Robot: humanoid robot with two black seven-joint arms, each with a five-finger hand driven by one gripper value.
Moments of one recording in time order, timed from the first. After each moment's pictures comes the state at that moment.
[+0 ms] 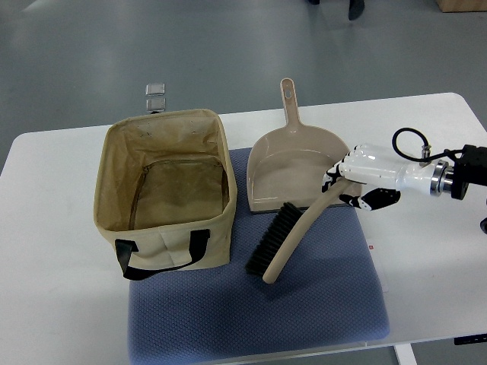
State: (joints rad) left arm 0.02 0.00 -0.15 -0.15 -0.06 -0.02 0.09; right arm 0.78 -0.85 0.39 1.46 -1.81 -0.04 0.32
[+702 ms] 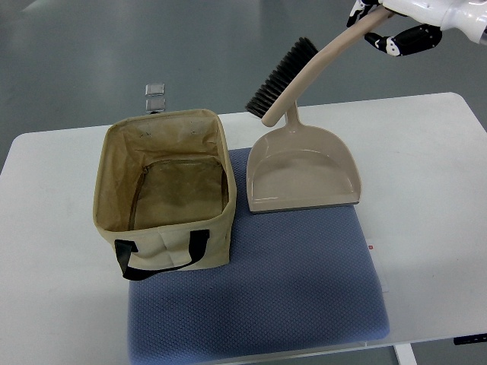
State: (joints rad) left arm 0.02 0.00 -0.15 -0.15 -0.06 -0.02 0.09; right arm 1.21 -0.85 0.40 1.29 -1.65 -0.02 0.34
